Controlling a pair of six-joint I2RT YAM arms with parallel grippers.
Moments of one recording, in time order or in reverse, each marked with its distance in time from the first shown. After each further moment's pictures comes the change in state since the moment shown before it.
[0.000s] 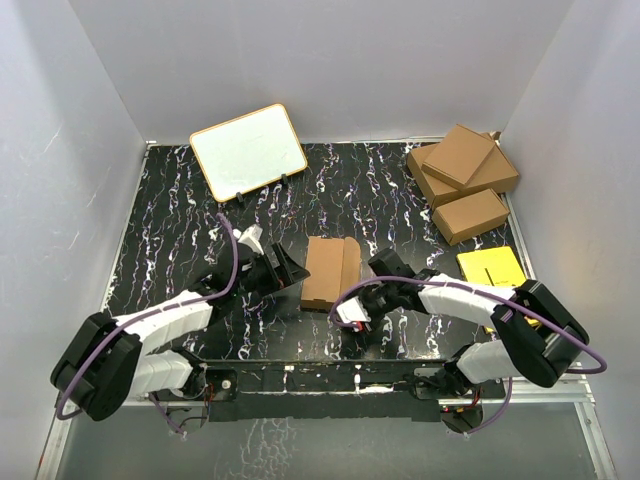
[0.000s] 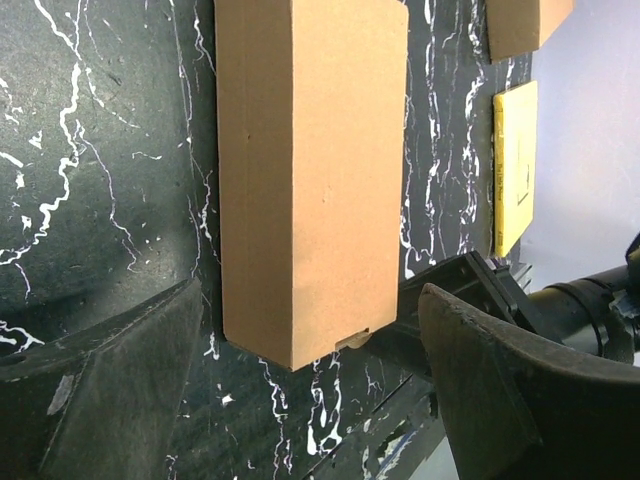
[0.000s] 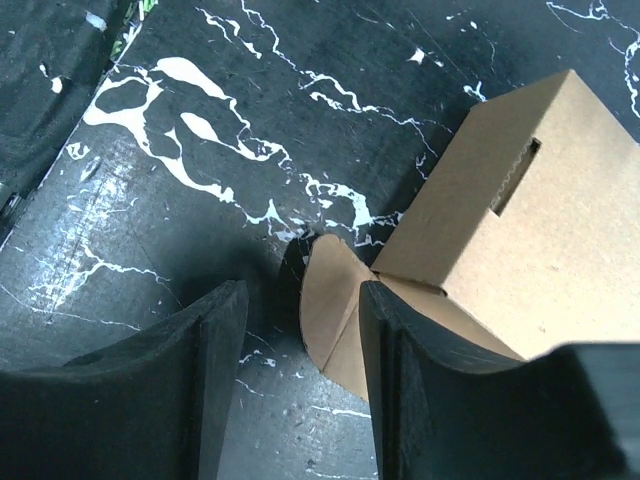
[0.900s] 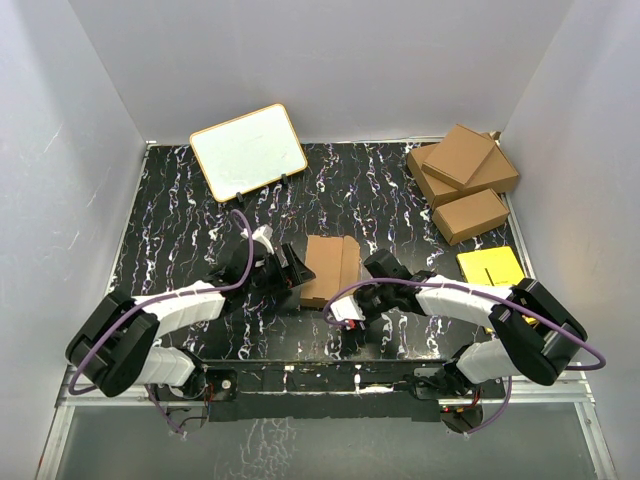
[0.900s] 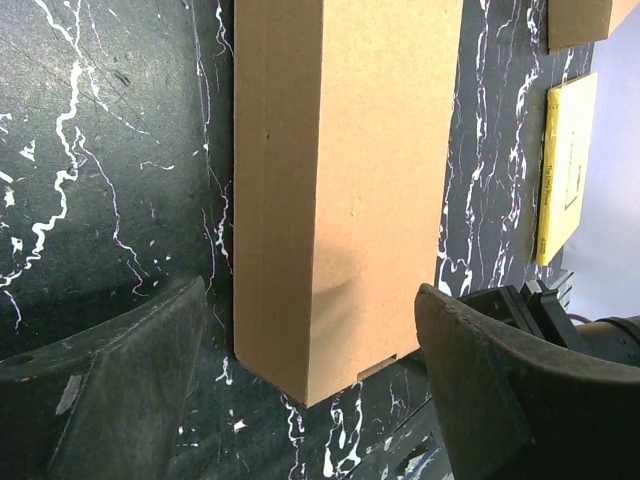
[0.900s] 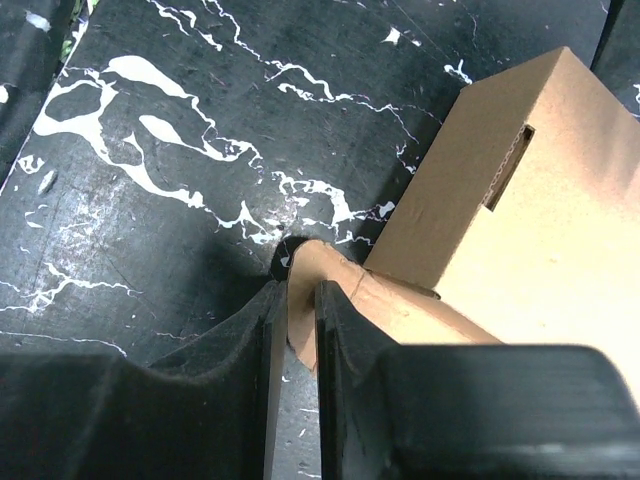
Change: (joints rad) left arm -0.049 0.151 0.068 -0.011 -0.058 0.012; right arm 0.045 0.015 0.000 0.063 0.092 0.090
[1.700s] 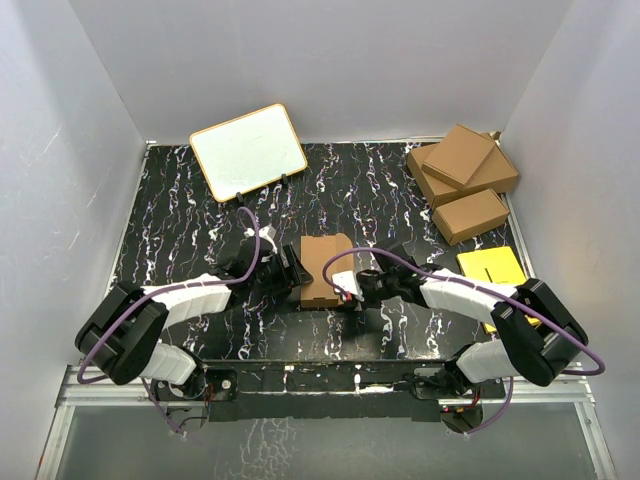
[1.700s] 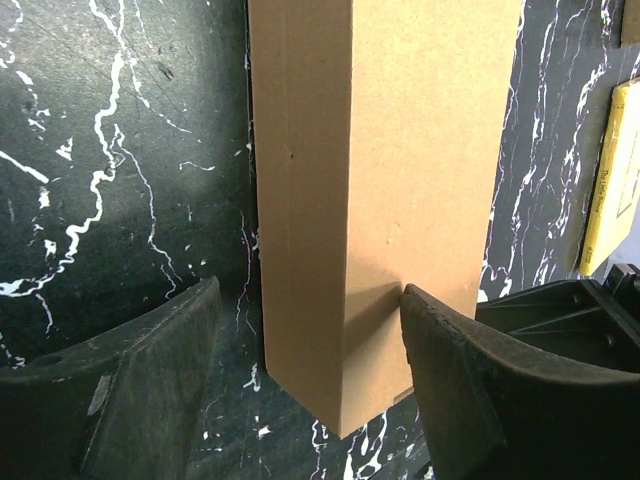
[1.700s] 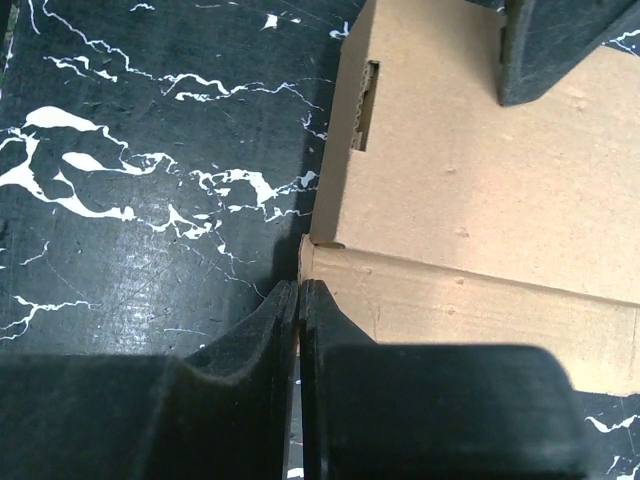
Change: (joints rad) left arm 0.000 0.068 0.056 -0.083 -0.022 0.023; right arm -0.084 -0.004 0.032 0.050 -0.021 0.255
